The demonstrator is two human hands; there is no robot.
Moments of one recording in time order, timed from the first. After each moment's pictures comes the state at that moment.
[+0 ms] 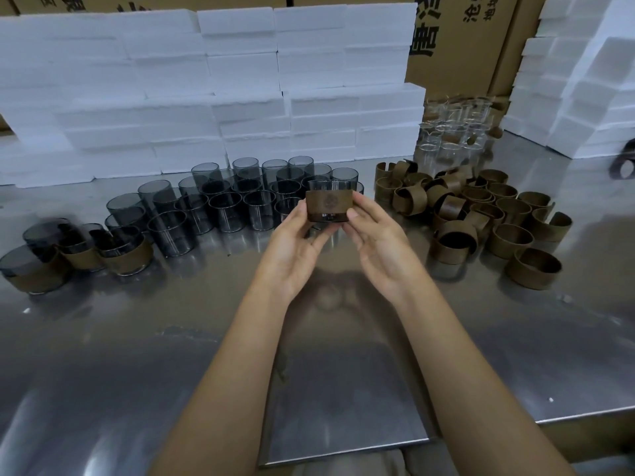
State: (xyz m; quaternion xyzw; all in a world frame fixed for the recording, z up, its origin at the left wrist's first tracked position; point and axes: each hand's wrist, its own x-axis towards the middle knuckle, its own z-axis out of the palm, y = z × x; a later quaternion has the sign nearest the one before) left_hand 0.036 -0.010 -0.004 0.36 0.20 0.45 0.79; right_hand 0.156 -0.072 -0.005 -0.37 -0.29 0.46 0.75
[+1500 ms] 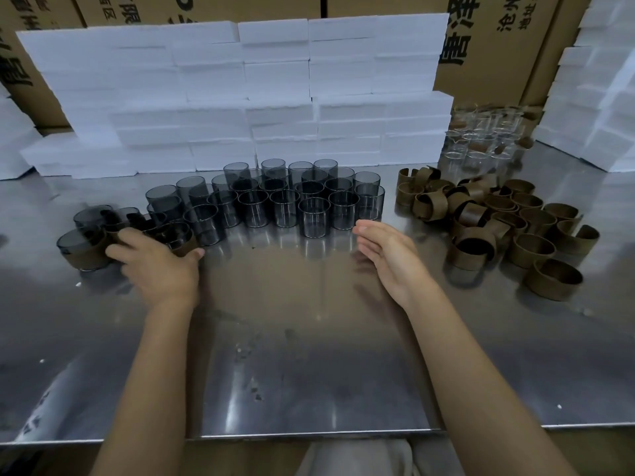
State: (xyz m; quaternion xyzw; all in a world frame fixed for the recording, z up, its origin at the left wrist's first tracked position) left_hand -0.123 0.008 -0.007 0.51 0.74 0.43 0.09; right_hand 0.155 -0.071 -0.020 -0.49 -0.29 0.46 0.68
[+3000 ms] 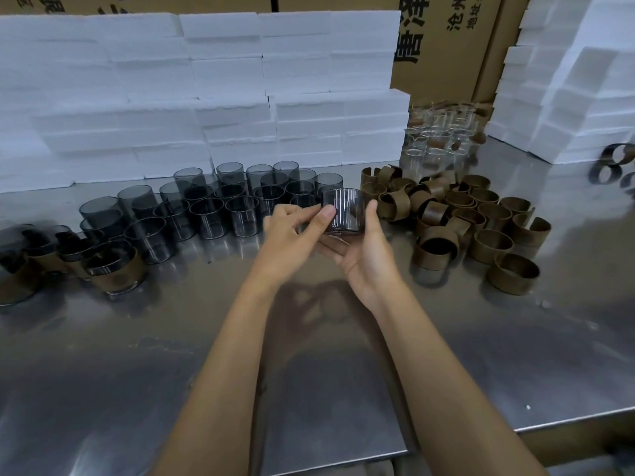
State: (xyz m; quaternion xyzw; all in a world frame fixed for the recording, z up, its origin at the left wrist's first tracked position) left_hand 0.043 -0.017 0.013 0.76 0.36 0.34 0.41; right_hand 0.158 -0.069 -0.008 -0.40 -0.21 0.48 0.75
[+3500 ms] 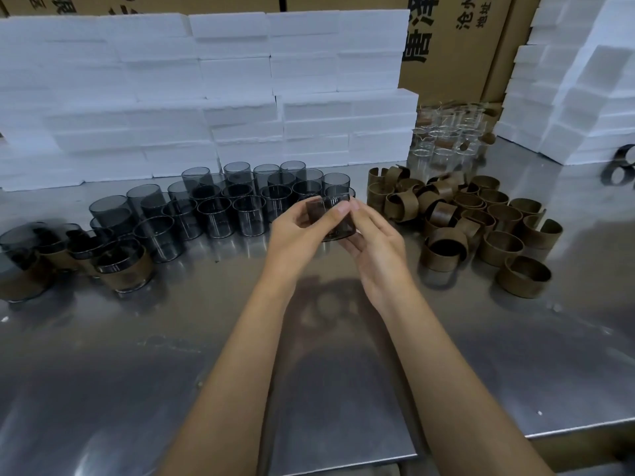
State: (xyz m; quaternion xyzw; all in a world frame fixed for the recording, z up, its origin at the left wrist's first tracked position) left_hand 0.049 -0.025 0.016 0.62 0.33 0.45 0.56; right_hand 0.157 -0.074 -0.005 -0.42 -0.25 0.40 0.78
